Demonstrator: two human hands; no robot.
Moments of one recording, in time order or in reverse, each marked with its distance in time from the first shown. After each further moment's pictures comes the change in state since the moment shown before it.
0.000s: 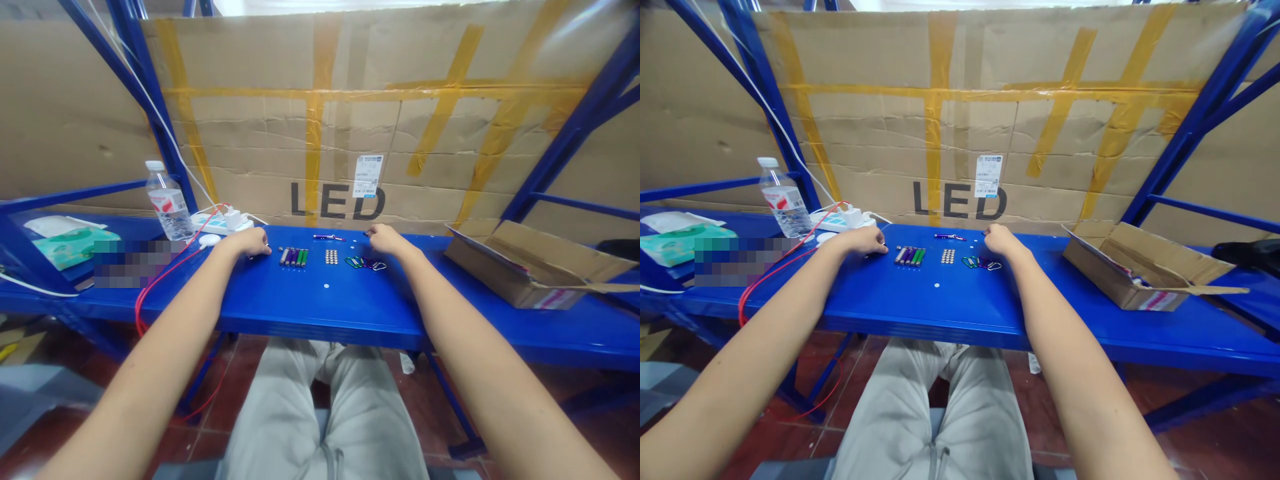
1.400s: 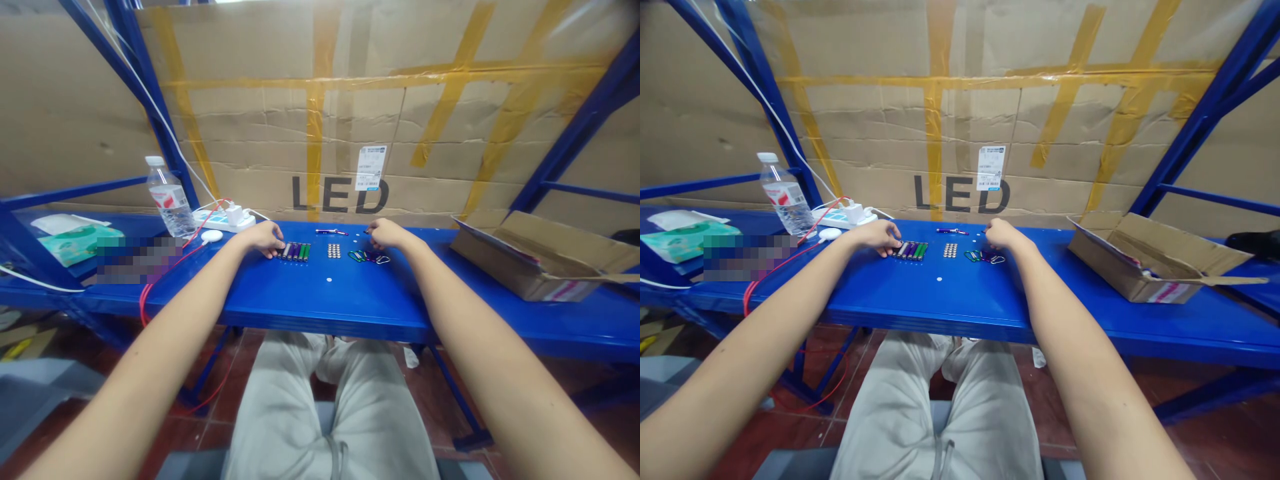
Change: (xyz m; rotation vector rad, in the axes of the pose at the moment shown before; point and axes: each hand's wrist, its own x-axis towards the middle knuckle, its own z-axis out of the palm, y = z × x) left_hand 0.000 0.024 0.011 -0.523 -0.119 -0.059; right_hand 0.003 -0.001 0.004 0.188 -0.136 0.076
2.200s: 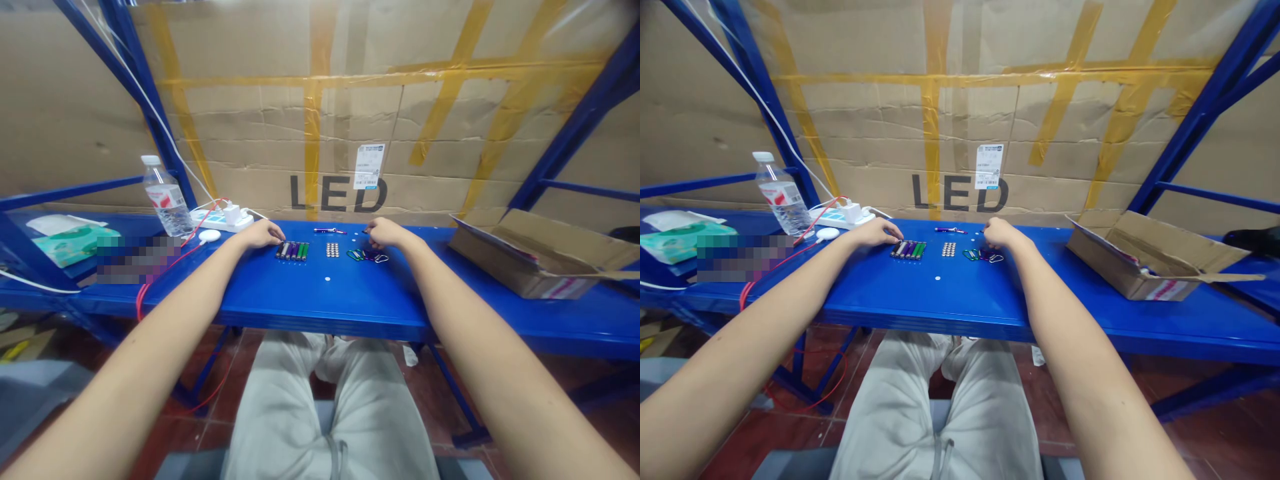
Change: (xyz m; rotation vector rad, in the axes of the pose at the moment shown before) left_hand 0.031 -0.028 -0.010 0.206 0.115 0.362; right_hand -0.003 -0.001 -0.001 -0.010 -0.018 0.006
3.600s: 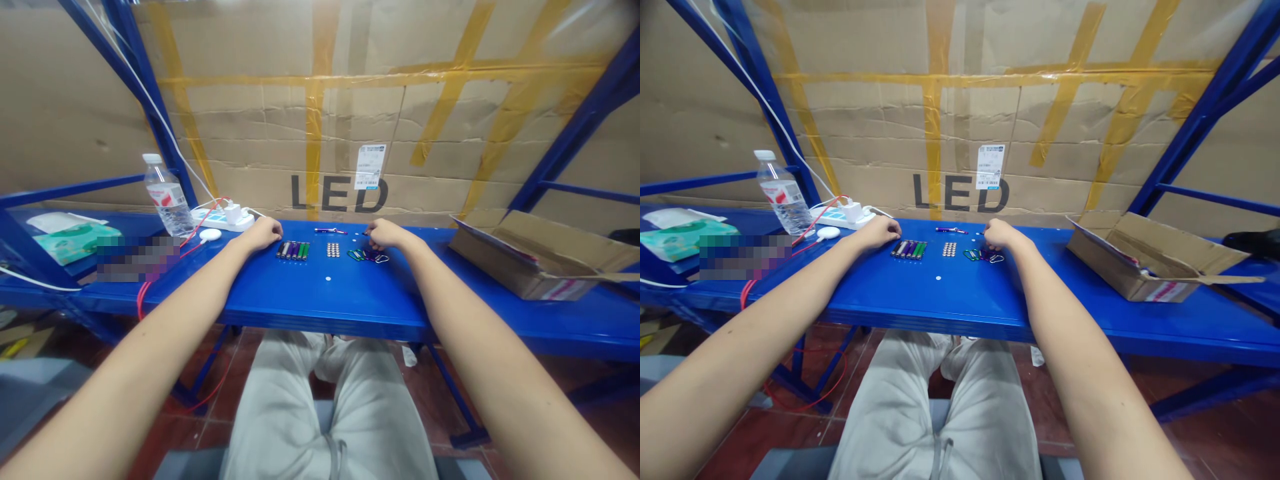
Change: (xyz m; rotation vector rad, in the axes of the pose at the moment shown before) left_hand 0.002 -0.001 0.008 0.195 0.164 0.086; right_hand -0.003 -0.004 0.000 -0.017 -0.036 0.022
